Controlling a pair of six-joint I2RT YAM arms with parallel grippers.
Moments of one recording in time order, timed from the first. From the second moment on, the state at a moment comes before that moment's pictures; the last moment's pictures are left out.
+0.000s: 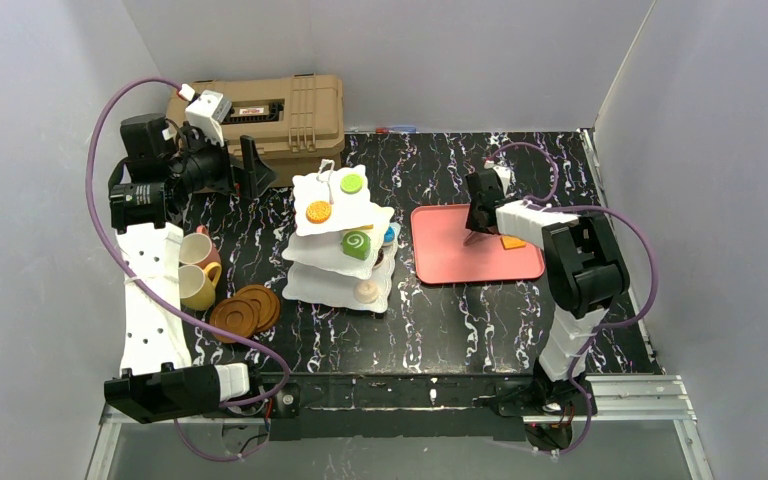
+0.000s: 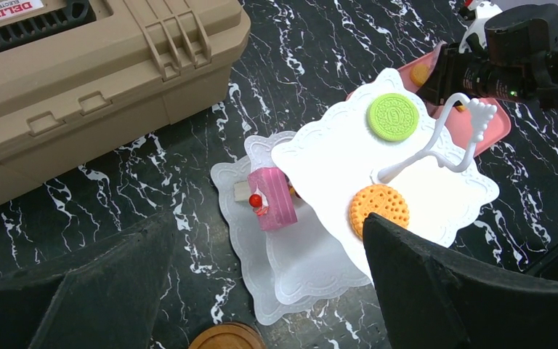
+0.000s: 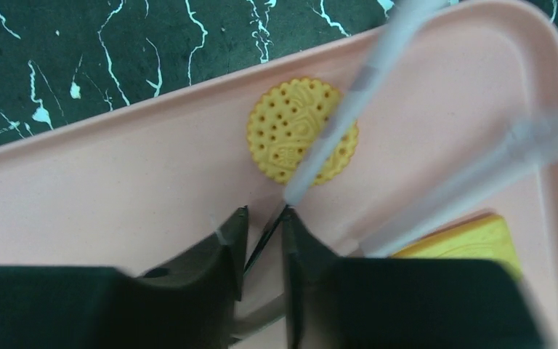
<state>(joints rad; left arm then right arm) 0.15 1.25 1.60 -0.87 0.67 0.16 0.35 1.85 1.12 -0.19 0.32 0.45</state>
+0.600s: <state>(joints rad) 0.10 1.25 1.63 -0.86 0.86 0.18 0.47 1.53 1.12 -0.35 0.37 0.42</state>
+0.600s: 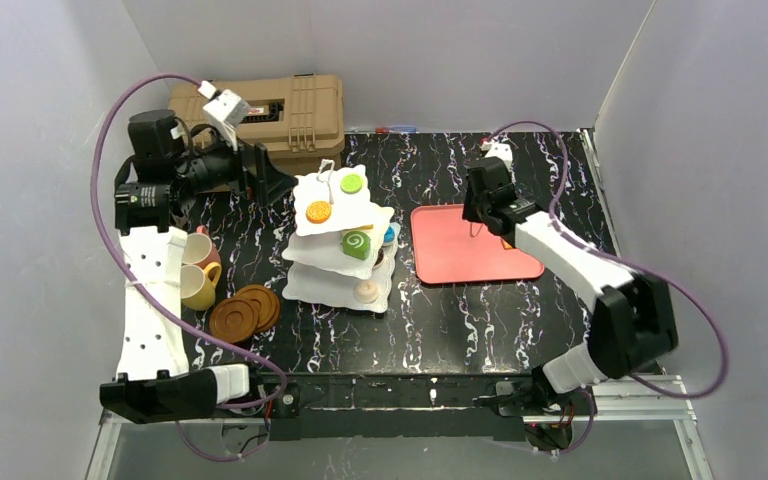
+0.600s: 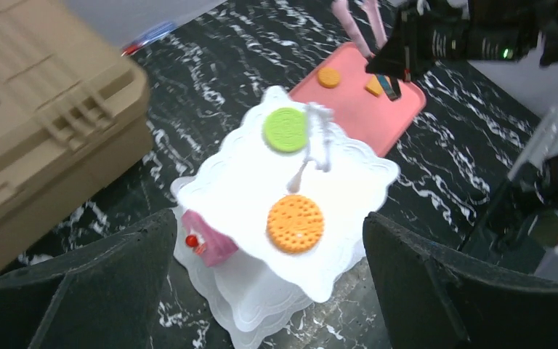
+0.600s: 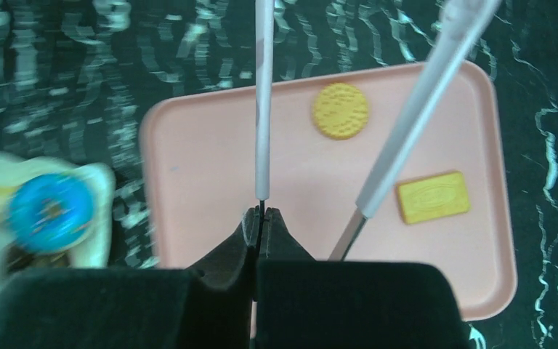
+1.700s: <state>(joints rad) -0.72 1.07 1.16 -0.20 0.55 1.77 0.56 1.30 1.60 -0.86 -0.77 0.31</state>
